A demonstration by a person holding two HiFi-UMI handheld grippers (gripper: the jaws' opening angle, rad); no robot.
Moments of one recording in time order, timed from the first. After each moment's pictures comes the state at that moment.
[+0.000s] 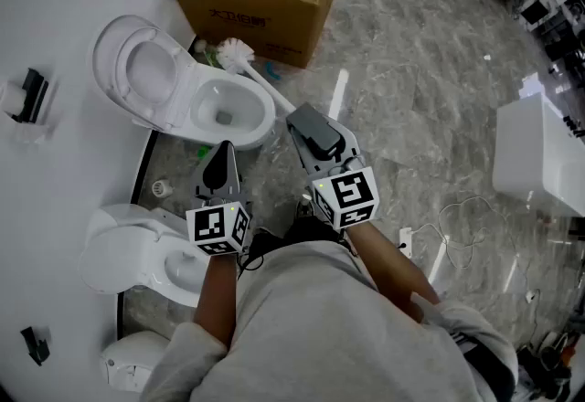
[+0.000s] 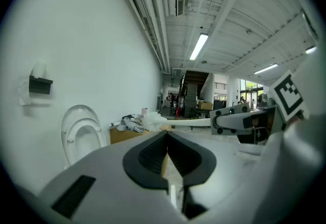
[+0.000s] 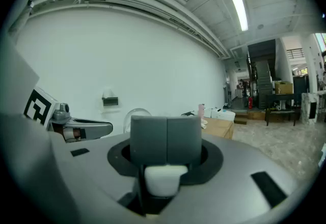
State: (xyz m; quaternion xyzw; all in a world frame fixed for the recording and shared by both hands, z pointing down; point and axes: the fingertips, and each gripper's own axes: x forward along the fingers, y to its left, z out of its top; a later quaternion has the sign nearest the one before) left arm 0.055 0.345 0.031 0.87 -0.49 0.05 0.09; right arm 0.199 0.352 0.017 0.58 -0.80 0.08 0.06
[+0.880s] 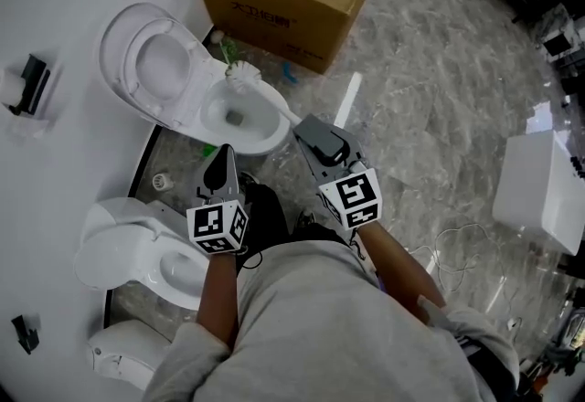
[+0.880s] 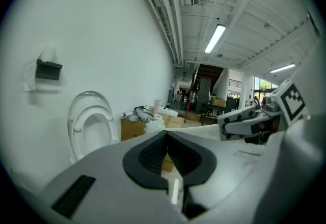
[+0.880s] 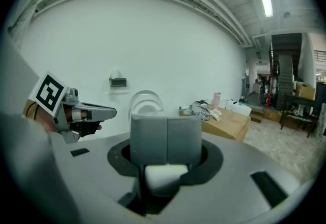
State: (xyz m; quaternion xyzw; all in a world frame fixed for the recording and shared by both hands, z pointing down) left arm 0.019 0.256 0.092 0.84 -0.53 0.07 0.14; right arm 0.178 0.263 0.088 0.51 -0.84 0.10 0.16
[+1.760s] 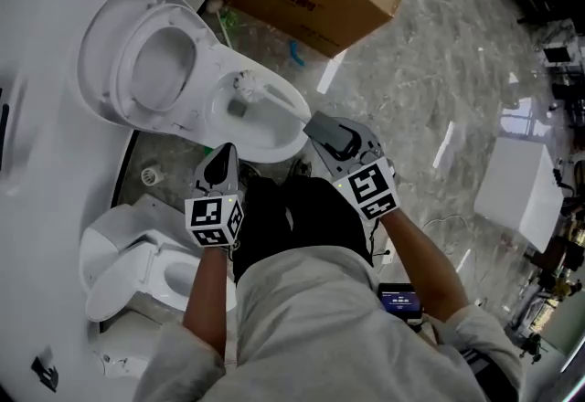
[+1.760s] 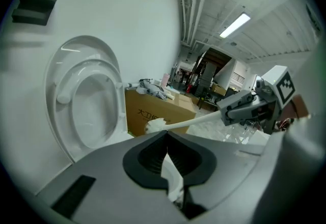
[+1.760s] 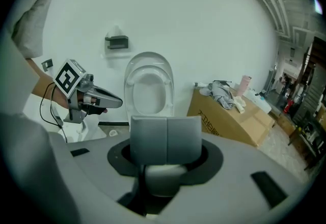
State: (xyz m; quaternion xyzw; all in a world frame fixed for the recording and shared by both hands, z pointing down) left arm -0.085 0.079 0.238 0.83 -0.47 0.14 0.27; right arm 0.082 0.079 0.197 0.41 -0.84 0.12 0.34
